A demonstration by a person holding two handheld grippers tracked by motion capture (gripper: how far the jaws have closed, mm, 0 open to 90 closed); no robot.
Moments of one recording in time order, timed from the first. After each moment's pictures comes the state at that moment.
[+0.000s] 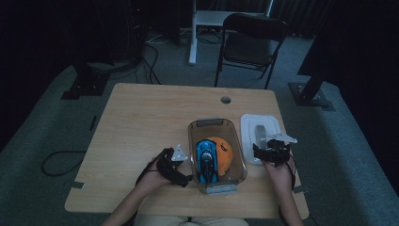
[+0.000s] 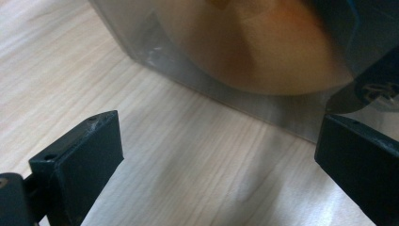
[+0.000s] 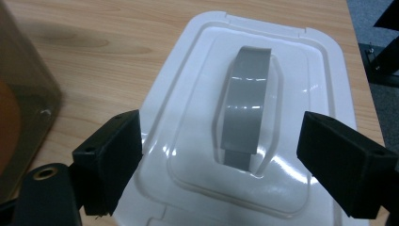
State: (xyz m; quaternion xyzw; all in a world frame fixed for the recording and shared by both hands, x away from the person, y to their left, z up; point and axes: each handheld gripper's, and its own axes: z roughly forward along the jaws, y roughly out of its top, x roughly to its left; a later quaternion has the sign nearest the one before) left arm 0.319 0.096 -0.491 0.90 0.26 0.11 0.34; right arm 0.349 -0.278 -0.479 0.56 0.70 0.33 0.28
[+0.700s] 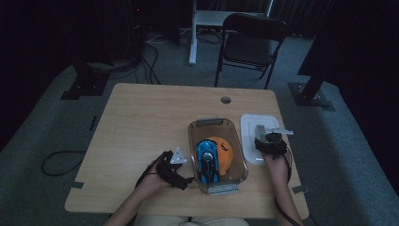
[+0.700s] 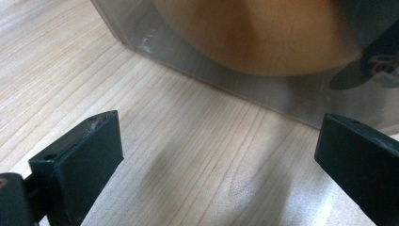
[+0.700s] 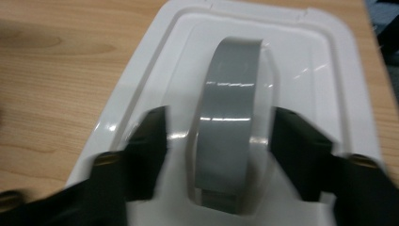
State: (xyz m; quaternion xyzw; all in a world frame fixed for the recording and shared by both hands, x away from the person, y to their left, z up) left arm 0.315 0.100 -0.502 0.90 0.27 0.11 0.34; right arm 0.388 -0.286 -0.500 0.59 0.70 0.31 0.26
